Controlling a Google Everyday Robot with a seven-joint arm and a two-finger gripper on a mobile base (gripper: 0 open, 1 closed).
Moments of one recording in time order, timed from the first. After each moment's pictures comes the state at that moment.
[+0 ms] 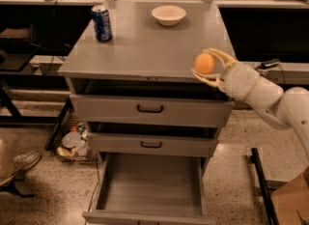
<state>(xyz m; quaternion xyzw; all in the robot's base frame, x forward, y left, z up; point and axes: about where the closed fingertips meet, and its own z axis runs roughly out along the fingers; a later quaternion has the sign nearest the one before) 0.636 -0.165 0.880 -0.47 0.42 0.06 0.78</state>
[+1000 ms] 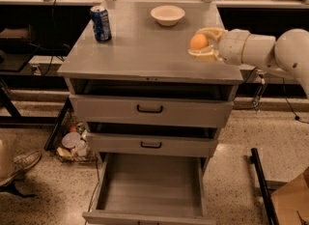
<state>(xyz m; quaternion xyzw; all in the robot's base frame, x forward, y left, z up) 0.717 -0.156 0.898 -0.52 0.56 0.08 0.64</state>
